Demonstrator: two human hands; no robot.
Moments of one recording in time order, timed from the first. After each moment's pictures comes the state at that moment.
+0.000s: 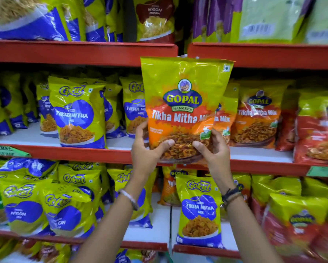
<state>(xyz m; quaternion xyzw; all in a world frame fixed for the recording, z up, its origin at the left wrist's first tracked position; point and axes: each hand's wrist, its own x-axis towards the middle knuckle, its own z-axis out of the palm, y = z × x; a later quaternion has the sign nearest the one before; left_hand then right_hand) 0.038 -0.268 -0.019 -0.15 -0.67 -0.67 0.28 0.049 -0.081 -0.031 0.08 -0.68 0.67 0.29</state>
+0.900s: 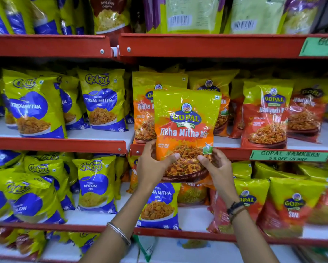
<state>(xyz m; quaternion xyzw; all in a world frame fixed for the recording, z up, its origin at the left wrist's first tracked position) 0.106 -0.099 -0.063 -0.07 -0.75 -0.63 0.18 0.126 0.092 -0.082 0.05 -0.71 0.66 0.26</state>
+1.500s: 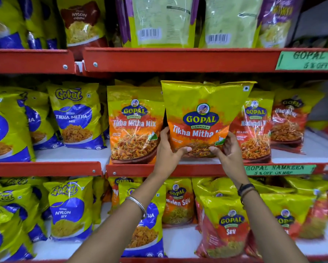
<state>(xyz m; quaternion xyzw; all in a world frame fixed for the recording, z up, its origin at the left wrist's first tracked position) 0.022 0.006 -0.029 -0.22 -0.75 -0.60 0.18 0.061 0.200 -0.037 0.05 -0.76 0.57 0.30</state>
